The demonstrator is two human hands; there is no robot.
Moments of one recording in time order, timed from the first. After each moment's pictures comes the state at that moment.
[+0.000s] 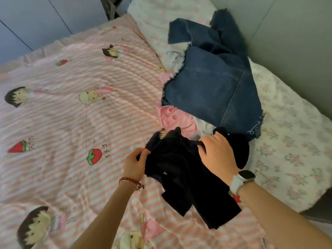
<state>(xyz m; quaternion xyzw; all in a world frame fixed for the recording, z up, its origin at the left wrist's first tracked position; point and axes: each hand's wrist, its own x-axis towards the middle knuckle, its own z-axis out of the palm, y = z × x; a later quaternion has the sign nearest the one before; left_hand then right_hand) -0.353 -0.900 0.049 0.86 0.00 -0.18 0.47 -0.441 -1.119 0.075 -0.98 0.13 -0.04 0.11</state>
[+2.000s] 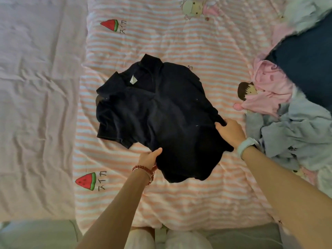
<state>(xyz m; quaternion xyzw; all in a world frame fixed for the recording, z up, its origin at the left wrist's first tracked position) -0.522 -0.685 0.000 0.52 0.49 -0.29 0.64 -0.436 -0.932 0.002 -0.89 0.24 0.24 0.30</state>
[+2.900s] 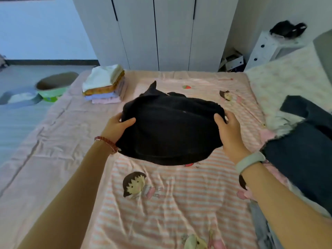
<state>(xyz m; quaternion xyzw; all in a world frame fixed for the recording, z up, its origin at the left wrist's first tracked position) -0.301 -0.550 0.253 0.77 0.17 0.03 0.61 -0.283 -0.845 0.247 -0.72 0.08 -0.05 0.69</state>
